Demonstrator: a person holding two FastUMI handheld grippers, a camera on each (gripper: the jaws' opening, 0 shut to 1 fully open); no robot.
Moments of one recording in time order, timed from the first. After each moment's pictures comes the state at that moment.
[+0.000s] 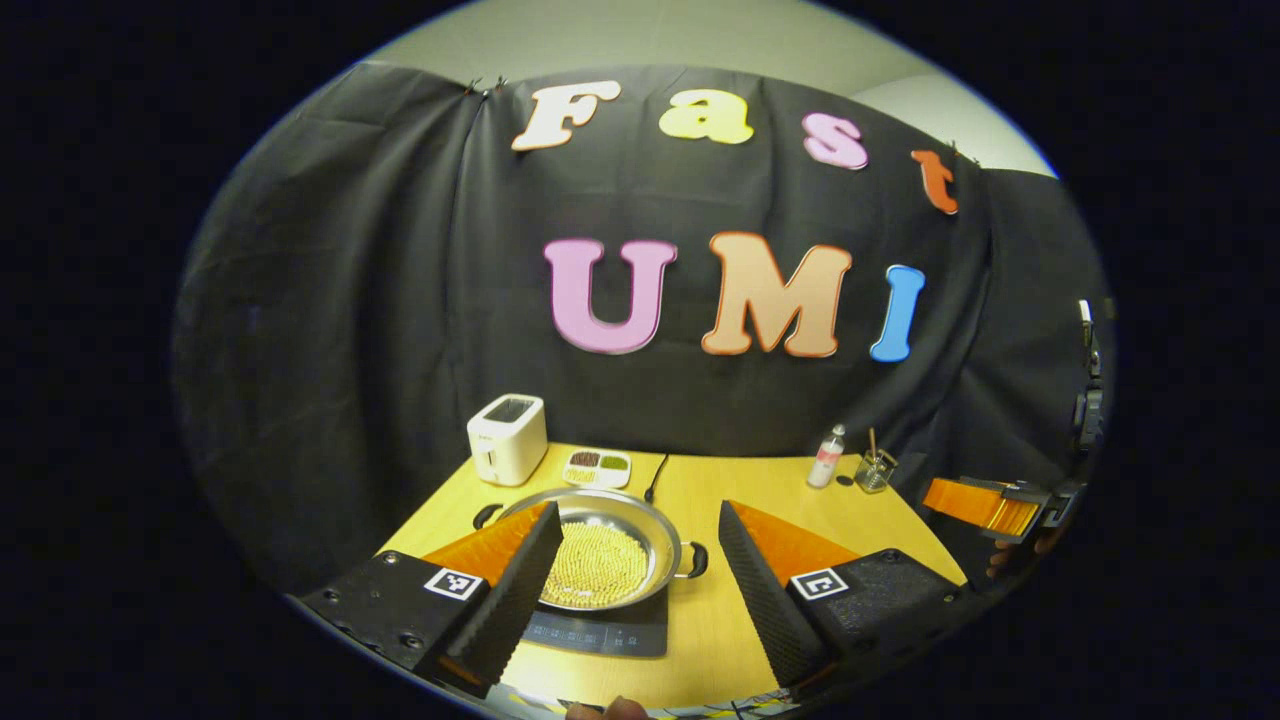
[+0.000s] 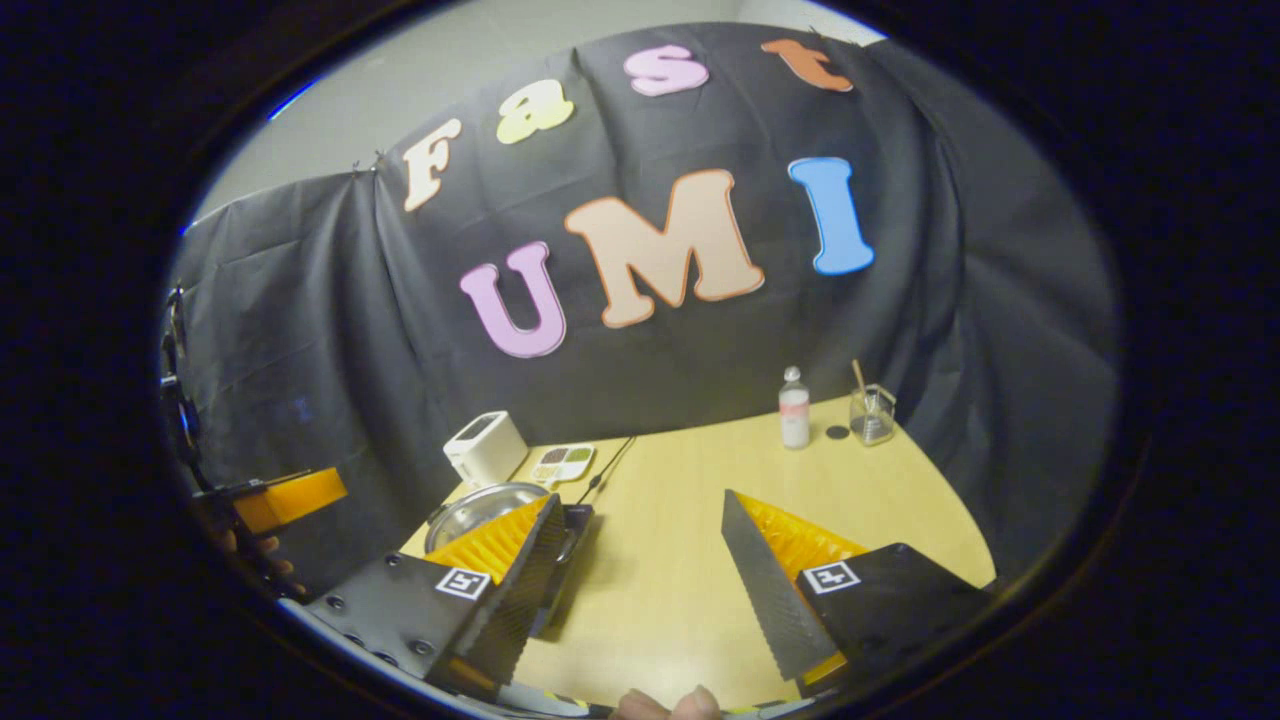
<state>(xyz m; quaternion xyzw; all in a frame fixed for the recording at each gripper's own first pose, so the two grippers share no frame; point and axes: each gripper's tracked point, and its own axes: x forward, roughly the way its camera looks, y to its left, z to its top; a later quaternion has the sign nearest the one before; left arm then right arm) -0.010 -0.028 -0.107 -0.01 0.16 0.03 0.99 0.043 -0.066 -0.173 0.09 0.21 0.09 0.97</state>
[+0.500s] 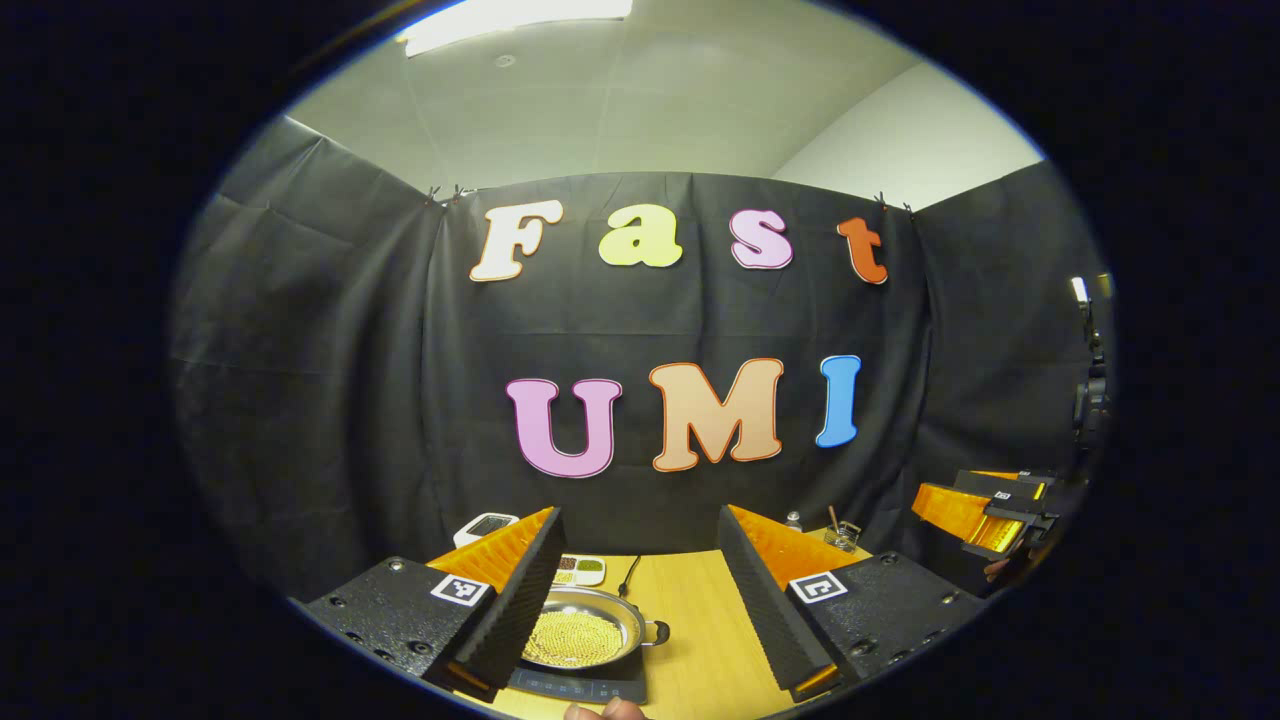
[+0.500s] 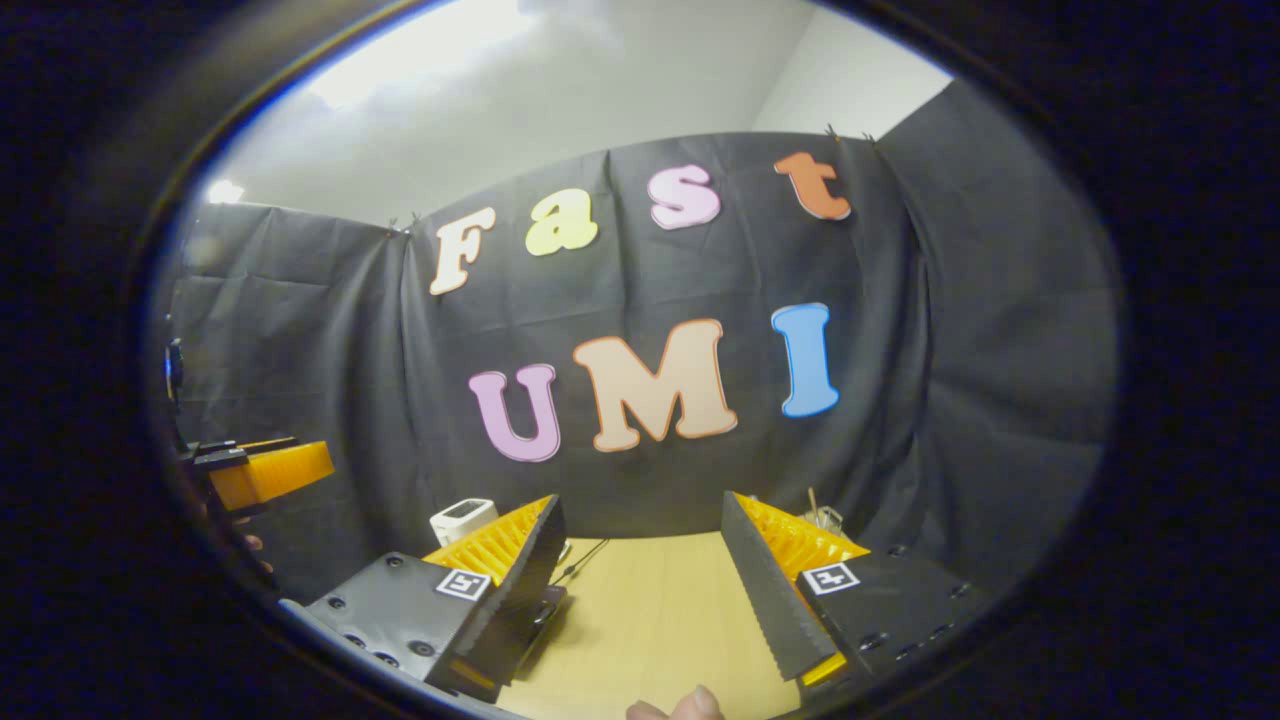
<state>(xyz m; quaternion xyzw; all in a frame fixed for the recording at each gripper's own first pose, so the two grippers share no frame) -0.034 -0.076 -0.007 0.00 0.02 -0.02 1.00 0.005 -0.094 -0.048 0.03 0.02 0.06 1.00</state>
